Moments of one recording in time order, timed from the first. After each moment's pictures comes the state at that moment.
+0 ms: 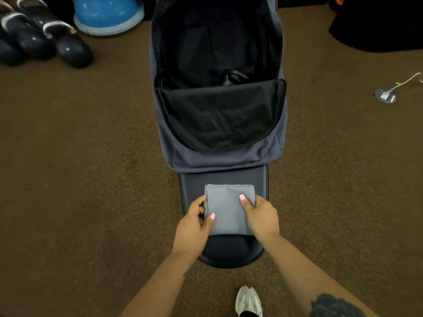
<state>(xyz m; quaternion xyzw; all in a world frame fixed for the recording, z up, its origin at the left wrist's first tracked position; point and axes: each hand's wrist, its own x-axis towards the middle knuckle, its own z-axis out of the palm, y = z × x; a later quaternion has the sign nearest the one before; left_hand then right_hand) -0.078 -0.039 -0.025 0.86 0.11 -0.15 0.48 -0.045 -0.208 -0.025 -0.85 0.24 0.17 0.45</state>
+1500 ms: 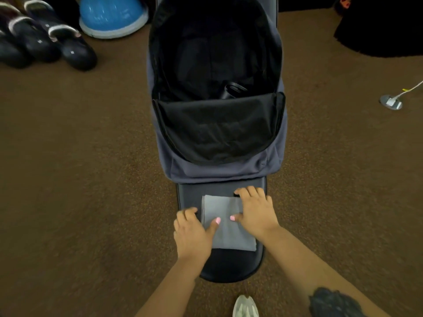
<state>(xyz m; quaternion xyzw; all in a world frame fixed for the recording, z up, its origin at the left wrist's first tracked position) -0.059 -0.067 -0.019 0.93 0.22 -0.11 0.28 -0.001 -0.220 -0.018 -0.97 -0.07 0.19 0.16</state>
